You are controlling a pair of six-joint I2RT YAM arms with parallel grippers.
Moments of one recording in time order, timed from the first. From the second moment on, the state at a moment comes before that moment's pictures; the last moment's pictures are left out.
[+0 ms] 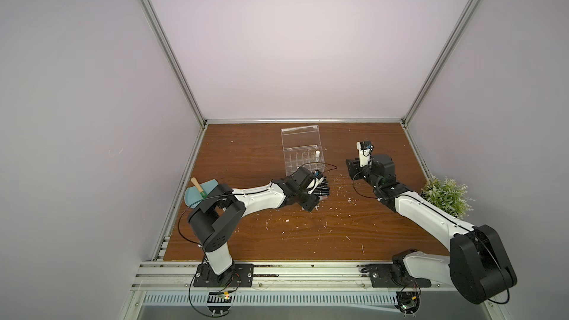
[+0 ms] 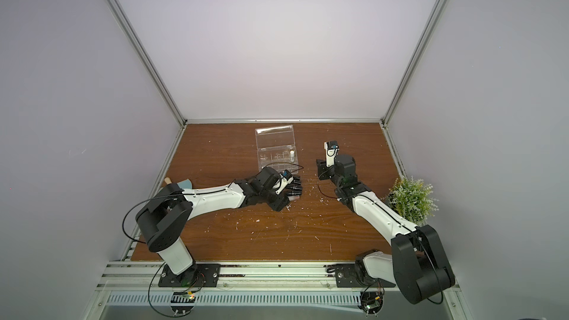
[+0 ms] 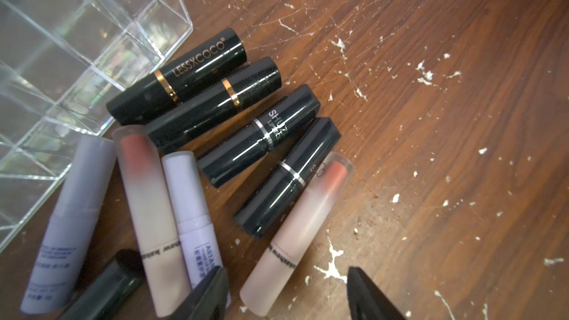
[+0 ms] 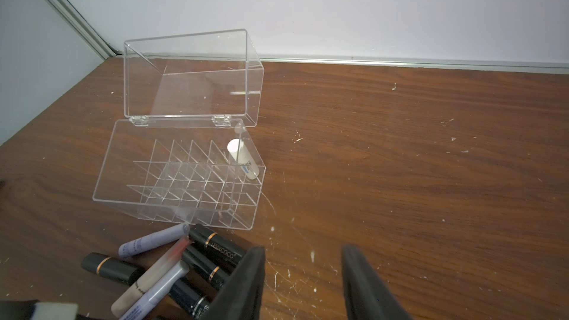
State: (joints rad) left arm -0.82 1.74 0.98 -0.18 0.11 -0.07; right arm 0.35 1.26 0.68 0.16 0.02 0.15
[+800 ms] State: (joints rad) left arm -0.86 1.78 0.98 -0.17 0.12 -0.08; right arm 0.34 1.25 0.68 0.16 0.01 0.15
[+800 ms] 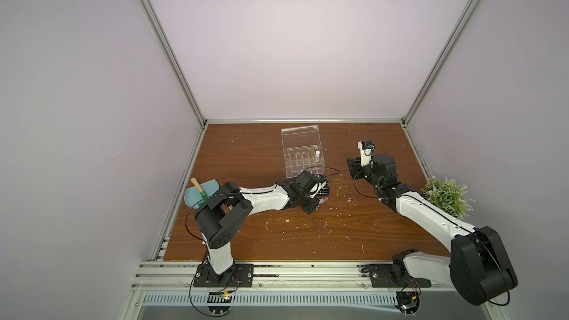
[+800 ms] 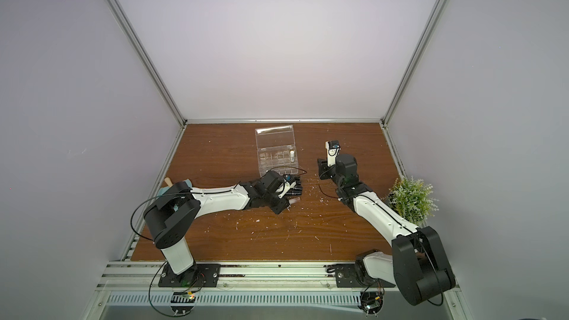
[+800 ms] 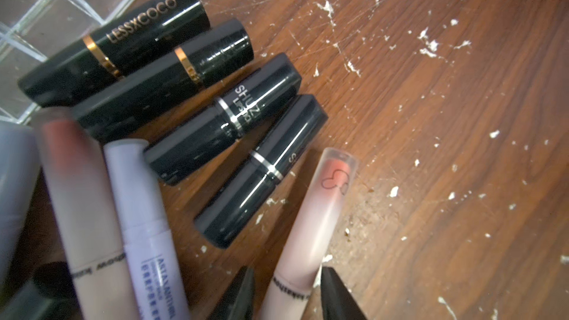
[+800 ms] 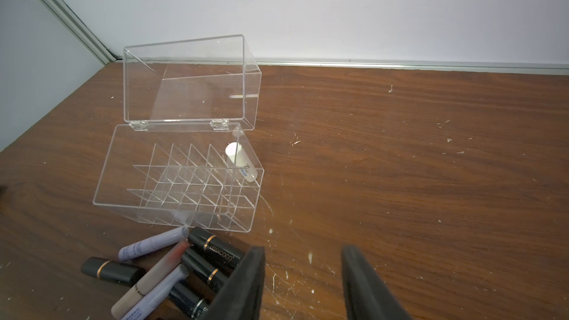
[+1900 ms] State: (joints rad) left arm -0.90 1.76 0.97 -0.19 0.14 -0.09; right arm 0.33 1.25 0.68 0.13 -0.07 0.16
